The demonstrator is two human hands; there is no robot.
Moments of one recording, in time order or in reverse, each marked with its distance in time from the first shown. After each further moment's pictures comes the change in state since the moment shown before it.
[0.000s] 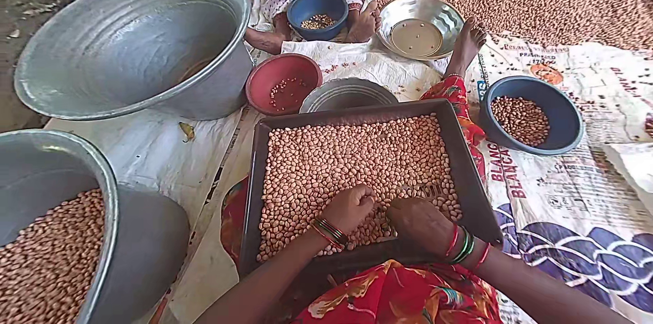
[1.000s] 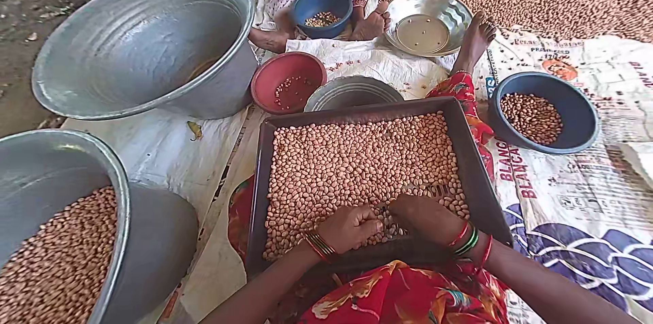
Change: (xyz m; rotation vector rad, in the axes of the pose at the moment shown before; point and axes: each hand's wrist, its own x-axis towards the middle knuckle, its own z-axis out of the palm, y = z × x) left_hand -0.022 -0.020 -0.001 -0.033 -0.193 0.140; right_hand 0.014 -0.004 -0.032 0.190 -0.335 0.096
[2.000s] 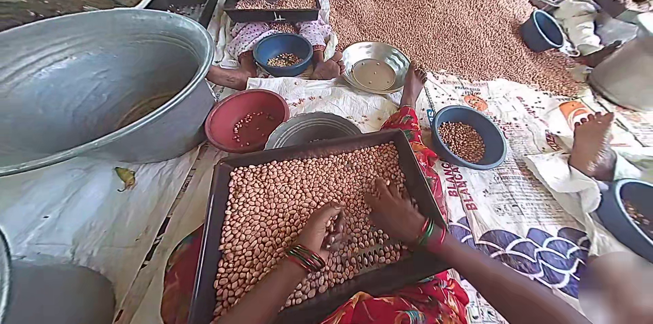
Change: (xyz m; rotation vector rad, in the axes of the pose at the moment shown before) left_hand 0.042 0.037 0.007 -1.086 0.401 -0.139; right_hand -0.006 0.031 -0.018 0.091 0.279 0.340
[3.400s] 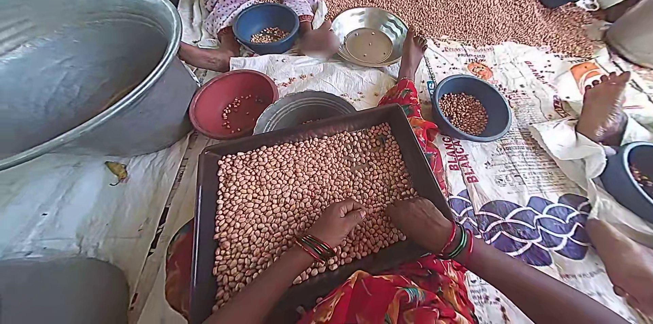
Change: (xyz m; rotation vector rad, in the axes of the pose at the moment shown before) left_hand 0.011 -0.011 0.002 0.908 -0.303 0.047; right_hand -0.040 0.028 0.034 -0.211 0.040 -0.160
